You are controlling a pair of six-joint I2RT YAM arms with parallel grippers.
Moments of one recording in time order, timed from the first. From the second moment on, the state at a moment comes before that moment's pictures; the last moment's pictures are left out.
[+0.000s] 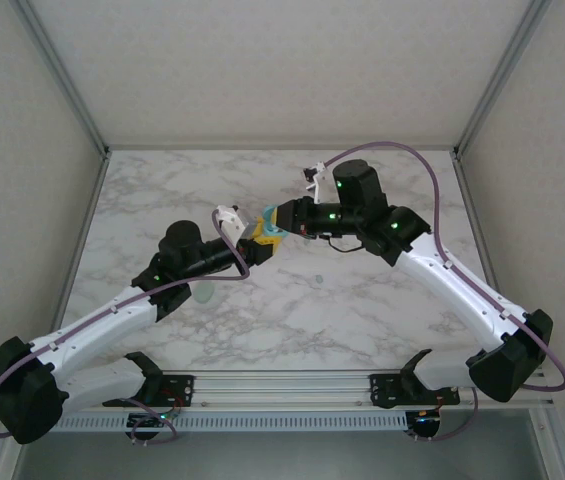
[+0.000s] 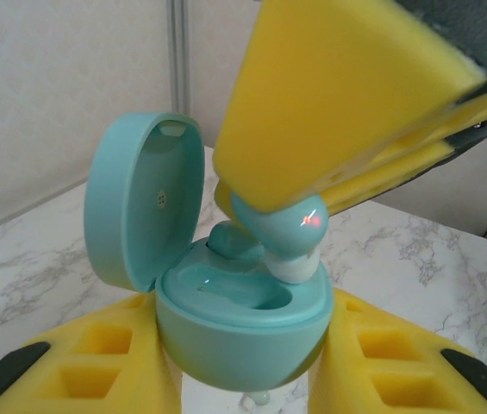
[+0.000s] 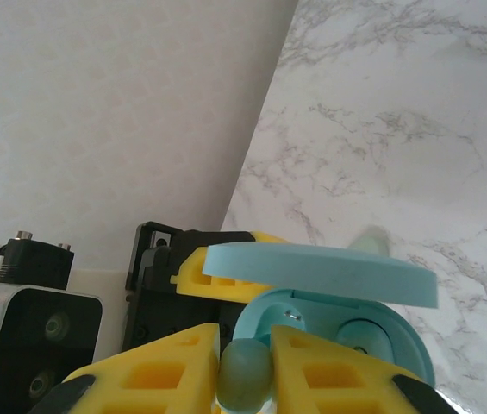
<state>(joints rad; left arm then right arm) -0.69 1.08 0.69 0.31 0.39 -0.02 0.72 1.33 1.35 -0.50 -0.53 0.80</state>
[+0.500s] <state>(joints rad) -0.70 1.08 0.70 0.31 0.39 -0.02 0.73 1.35 1.36 -0.47 -0.52 0.81</state>
